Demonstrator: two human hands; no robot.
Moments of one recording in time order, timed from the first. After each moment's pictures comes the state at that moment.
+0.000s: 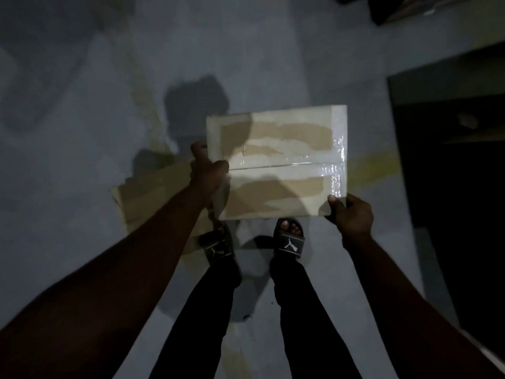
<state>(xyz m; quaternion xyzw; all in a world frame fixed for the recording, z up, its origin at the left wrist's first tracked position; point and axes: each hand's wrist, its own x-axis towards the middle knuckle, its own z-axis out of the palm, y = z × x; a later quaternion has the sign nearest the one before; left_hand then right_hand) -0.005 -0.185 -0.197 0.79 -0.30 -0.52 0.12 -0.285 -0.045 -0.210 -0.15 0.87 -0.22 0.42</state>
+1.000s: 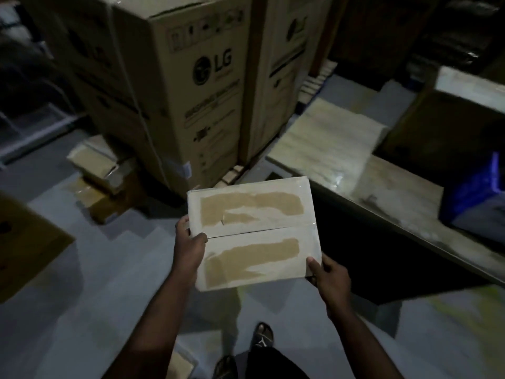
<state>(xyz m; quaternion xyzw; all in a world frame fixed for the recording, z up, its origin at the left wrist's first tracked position) -0.190 -0.128 0.371 0.52 -0.54 -0.63 0.21 -0.338 0.137 0.335 -0.04 0.80 -0.57 0.20</state>
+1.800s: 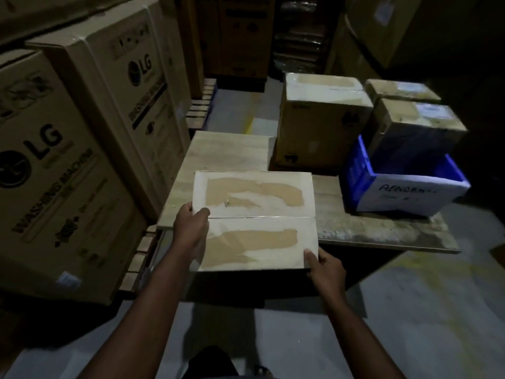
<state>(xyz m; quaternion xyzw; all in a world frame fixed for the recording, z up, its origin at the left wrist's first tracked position) -0.577 -0.085 0.430 0.36 -0.70 -0.61 0.07 -0.568 0.214 0.353 0.16 0.83 -0.53 0.04</state>
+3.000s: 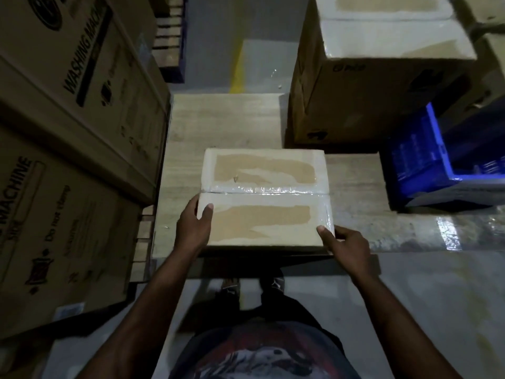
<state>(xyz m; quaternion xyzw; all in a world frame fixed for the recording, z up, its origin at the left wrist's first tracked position) -0.763 -0.182 0.330 0.30 -0.81 -0.49 -0.07 -0.758 0.149 0.347 0.19 0.87 -0.42 0.17</state>
